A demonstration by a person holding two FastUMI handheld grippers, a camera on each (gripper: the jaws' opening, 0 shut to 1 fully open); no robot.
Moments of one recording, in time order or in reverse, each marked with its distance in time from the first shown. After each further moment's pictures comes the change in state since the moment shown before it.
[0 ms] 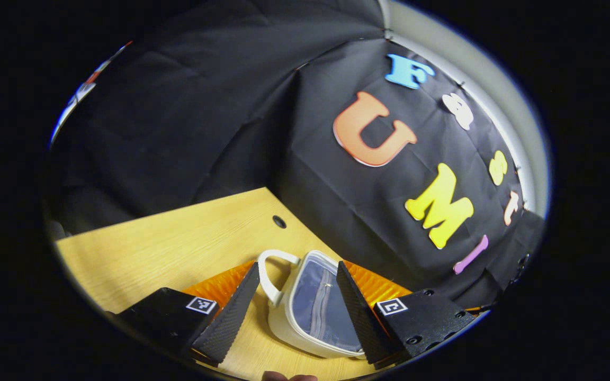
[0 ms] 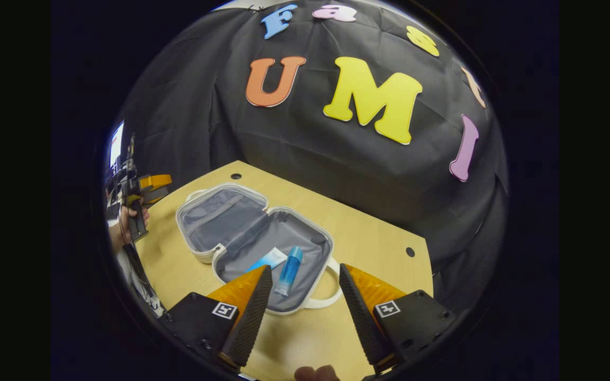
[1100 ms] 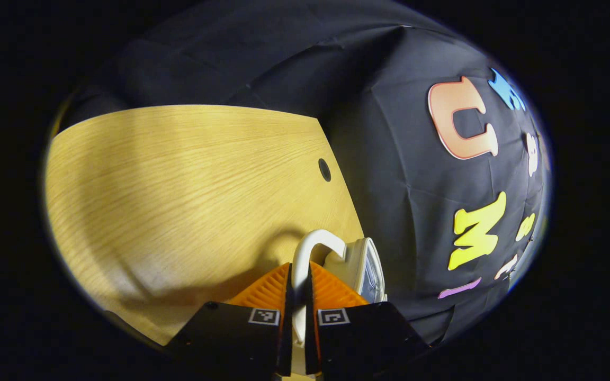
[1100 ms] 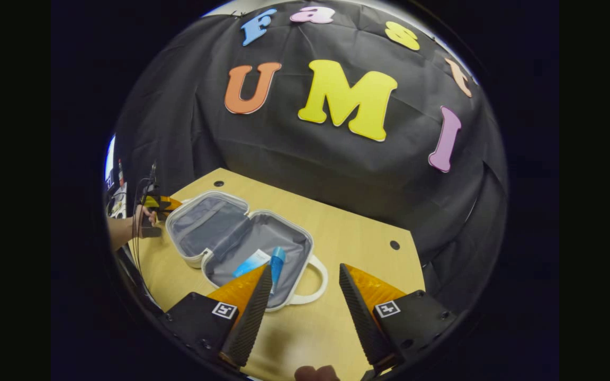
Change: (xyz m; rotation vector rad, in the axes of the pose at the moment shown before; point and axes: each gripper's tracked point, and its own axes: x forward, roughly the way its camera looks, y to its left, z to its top) left arm 0.098 0.023 -0.039 -0.286 0.294 0.068; right arm -0.019 -0.034 0.000 0.094 -0.014 -0.104
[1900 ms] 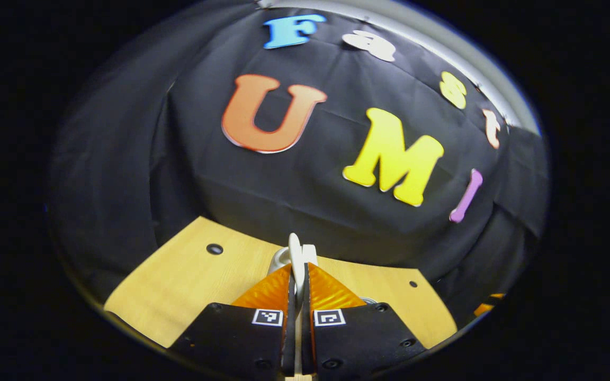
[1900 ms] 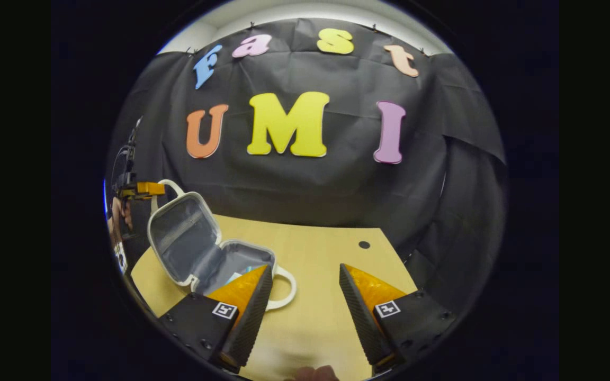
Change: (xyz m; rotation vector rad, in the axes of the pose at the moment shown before) left arm -0.089 -0.292 -0.083 0.924 -0.225 -0.040; right arm -0.068 -0.087 -0.006 0.253 -0.169 -0.160
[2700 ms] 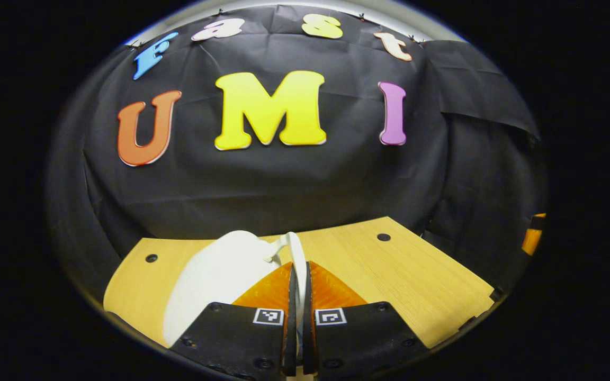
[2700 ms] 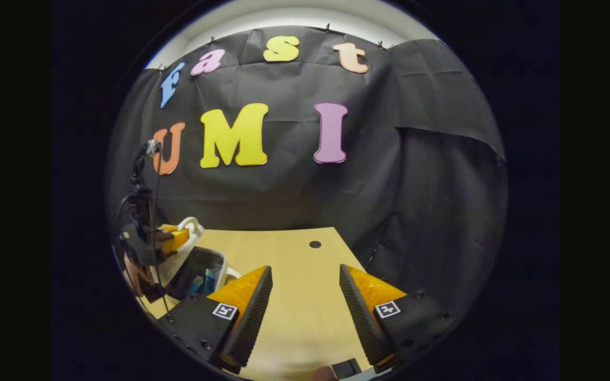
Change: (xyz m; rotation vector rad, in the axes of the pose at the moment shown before) left arm 0.035 -0.237 -0.145 0.318 0.109 -0.147; right arm -0.036 -0.139 -0.004 0.079 -0.024 -0.192
